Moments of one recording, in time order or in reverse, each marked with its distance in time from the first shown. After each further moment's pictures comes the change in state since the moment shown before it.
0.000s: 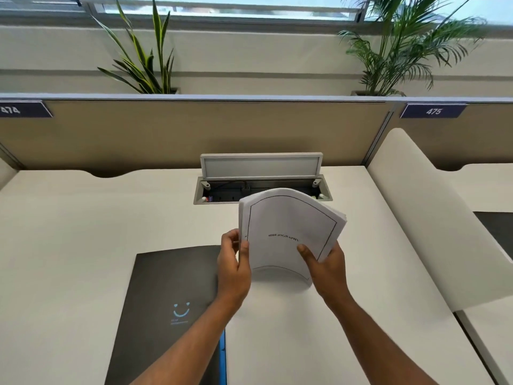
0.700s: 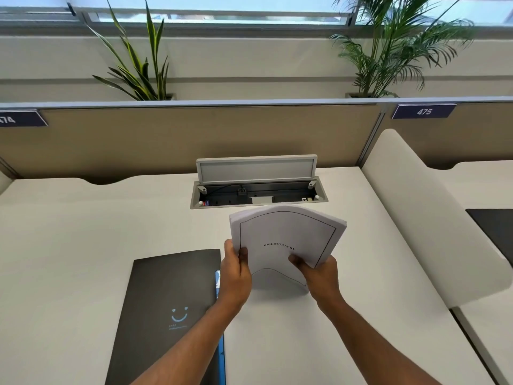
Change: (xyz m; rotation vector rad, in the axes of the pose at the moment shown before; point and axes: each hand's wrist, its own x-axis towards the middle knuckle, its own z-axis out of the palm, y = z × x) left_hand -0.003 -0.012 0.004 0.088 -0.082 -0.049; right_hand -0.002 0.020 0.001 0.028 0.021 0.105
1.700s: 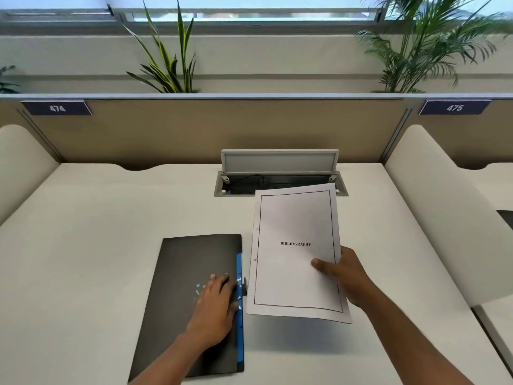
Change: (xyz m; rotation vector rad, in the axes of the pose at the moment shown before) left_hand -0.084 -0.066 -0.107 0.969 -0.430 -0.076; right_hand -0.016 -0.017 -0.031 -0.095 -0.361 0.200
